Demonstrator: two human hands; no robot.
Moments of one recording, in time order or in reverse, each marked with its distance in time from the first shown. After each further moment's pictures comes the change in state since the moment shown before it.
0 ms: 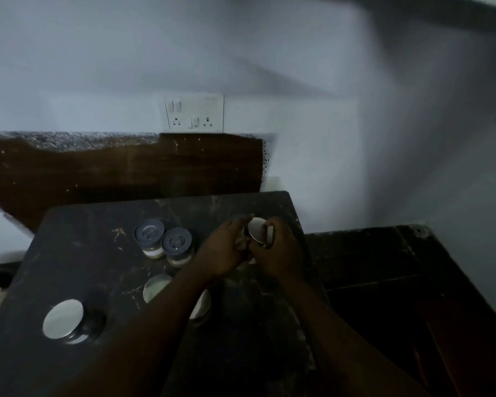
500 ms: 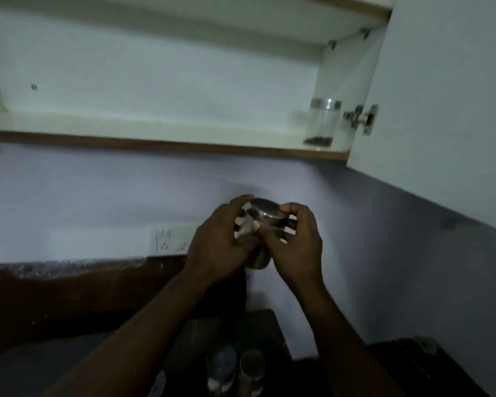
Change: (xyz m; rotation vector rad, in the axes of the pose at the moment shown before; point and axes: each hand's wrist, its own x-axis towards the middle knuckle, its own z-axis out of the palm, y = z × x) left_hand 0.073 0.195 -0.164 -0.006 0.572 0.454; right_hand 0.099 -0.186 -0.173 0.385 0.456 -0.480
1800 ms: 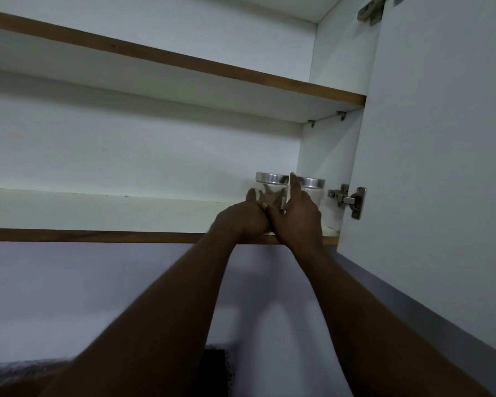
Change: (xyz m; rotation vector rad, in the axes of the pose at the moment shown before) left_hand 0.284 0.040 0.053 0.302 -0.325 -0.192; right_hand 0.285 0.021 -0.006 -0.589 0.089 -0.232
